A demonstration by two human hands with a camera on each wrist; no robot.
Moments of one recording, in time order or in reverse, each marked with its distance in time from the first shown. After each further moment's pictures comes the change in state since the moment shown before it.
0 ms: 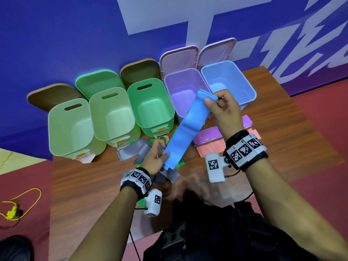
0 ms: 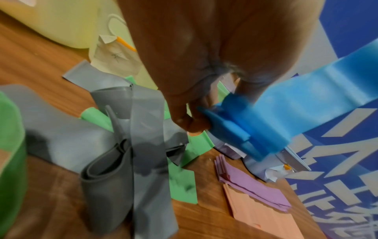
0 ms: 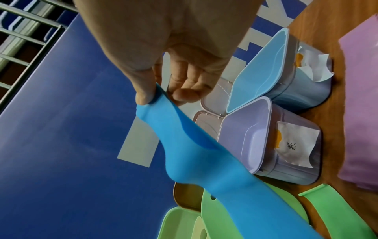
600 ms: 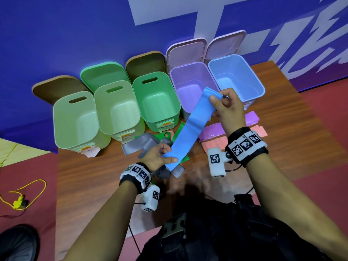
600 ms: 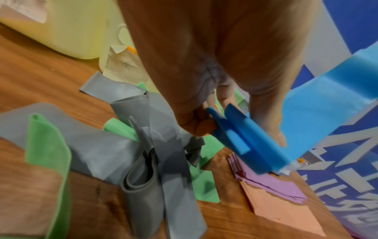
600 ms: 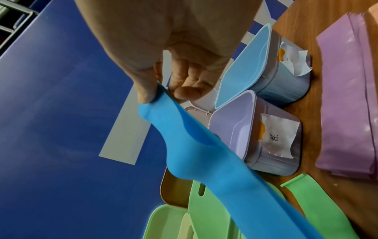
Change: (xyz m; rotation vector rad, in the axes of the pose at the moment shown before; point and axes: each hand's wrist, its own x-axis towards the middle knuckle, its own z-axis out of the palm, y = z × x) left_hand 0.000 -0.014 -0.020 0.114 -0.051 -0.163; right_hand 0.004 0.022 0.009 -0.019 0.028 0.051
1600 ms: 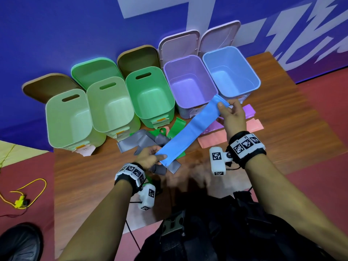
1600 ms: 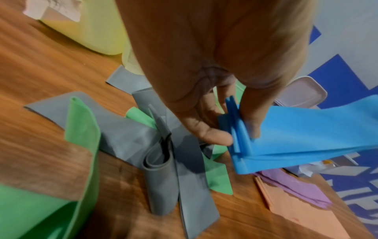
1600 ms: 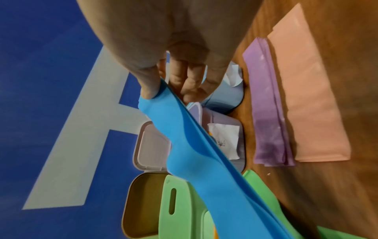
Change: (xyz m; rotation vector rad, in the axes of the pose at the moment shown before) left_hand 0.002 -0.019 -0.002 -0.039 0.035 -0.139; right_hand -0.006 0.048 -0.035 0.081 0.152 0.236
